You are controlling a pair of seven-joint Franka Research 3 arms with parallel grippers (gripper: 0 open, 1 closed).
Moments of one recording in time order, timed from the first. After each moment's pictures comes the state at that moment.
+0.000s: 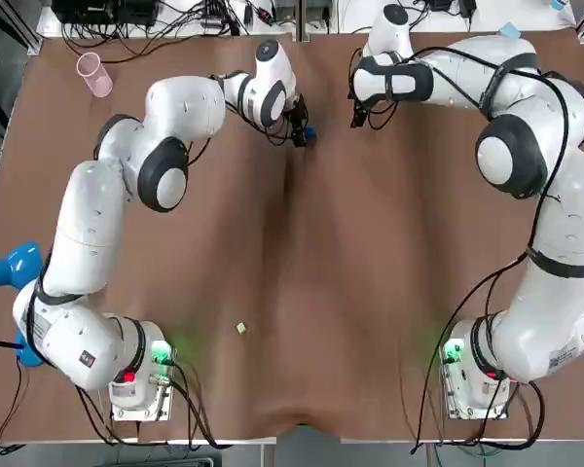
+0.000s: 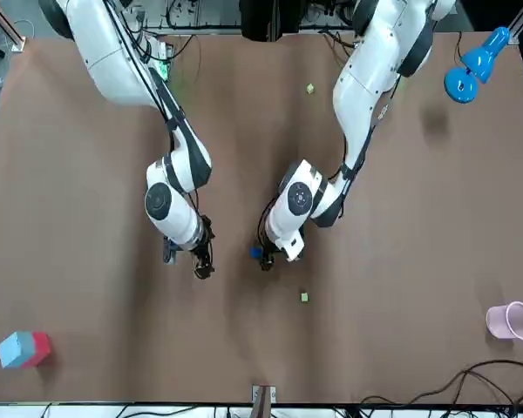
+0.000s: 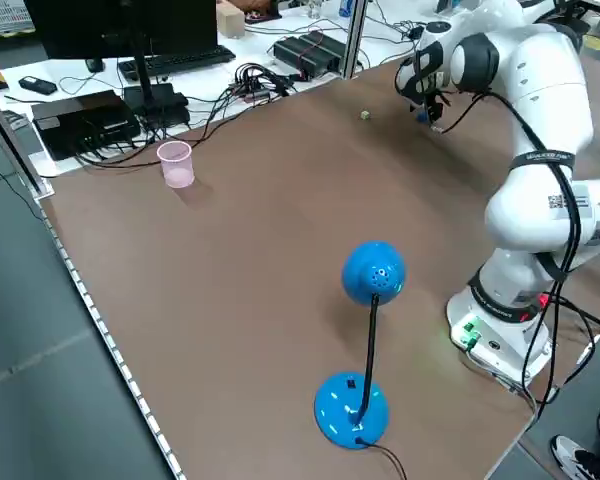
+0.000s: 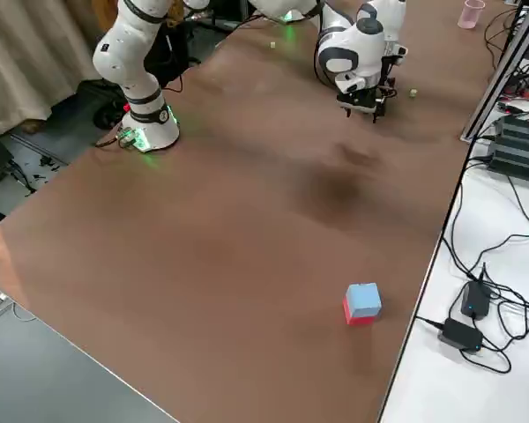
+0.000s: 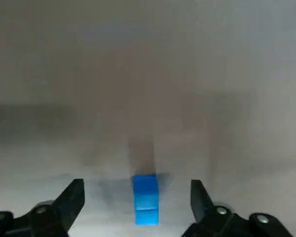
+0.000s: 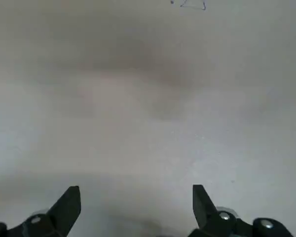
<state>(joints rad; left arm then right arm) -0.54 0.99 -0.20 -1.29 -0.09 2.52 -2.07 0.37 0.68 0.11 -1.64 0.12 2.46 1.88</state>
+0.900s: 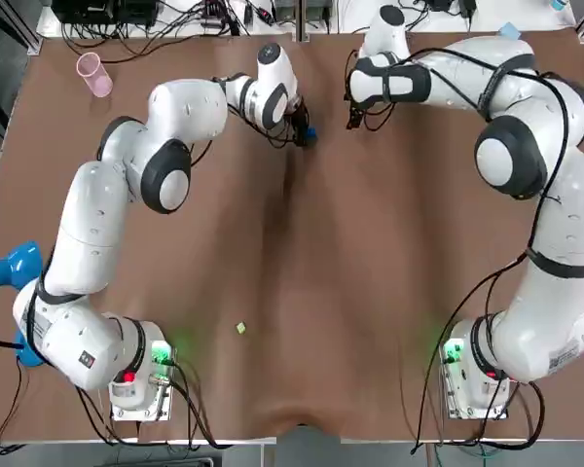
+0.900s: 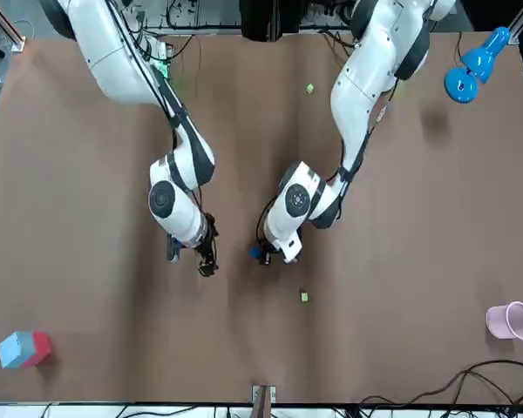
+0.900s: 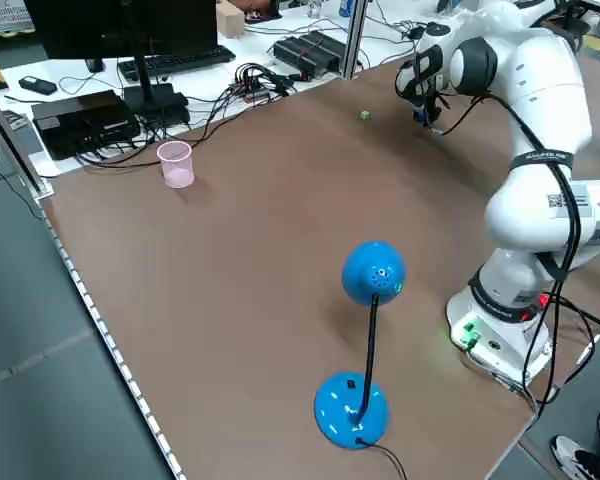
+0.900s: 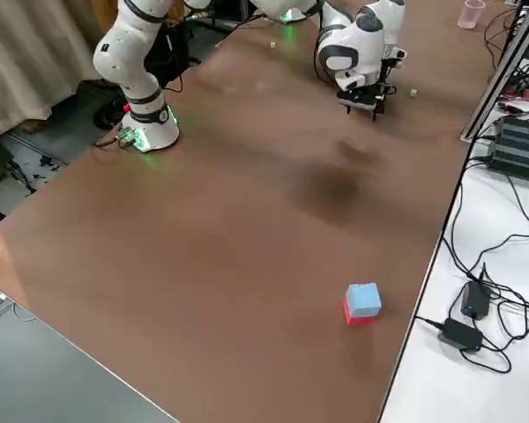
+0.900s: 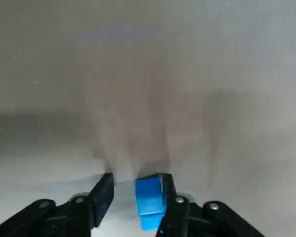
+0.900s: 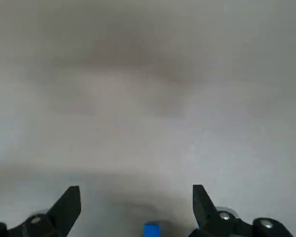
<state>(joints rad) -0.55 1.00 -0.20 -1.28 -0.09 2.51 -2.03 0.40 0.67 0.13 -1.63 0.13 2.46 1.93</state>
